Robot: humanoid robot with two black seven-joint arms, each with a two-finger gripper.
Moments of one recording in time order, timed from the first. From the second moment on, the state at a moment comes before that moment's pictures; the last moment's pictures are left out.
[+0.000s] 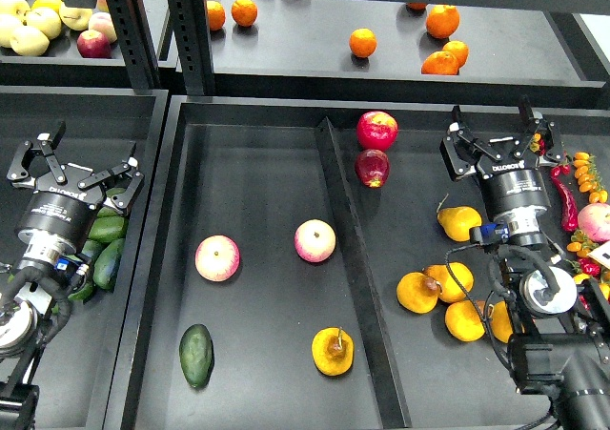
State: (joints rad) left arm -0.02 0.00 -1.54 -1.36 0.00 -0.25 0.08; right arm 0.32 0.02 1.52 1.01 0.10 0.46 -0.07
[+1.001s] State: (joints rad) left arm -0.05 0.00 -1.55 -1.35 0.00 -0.32 0.10; right arm 0.32 0.01 1.51 0.99 0.10 0.46 -0.08
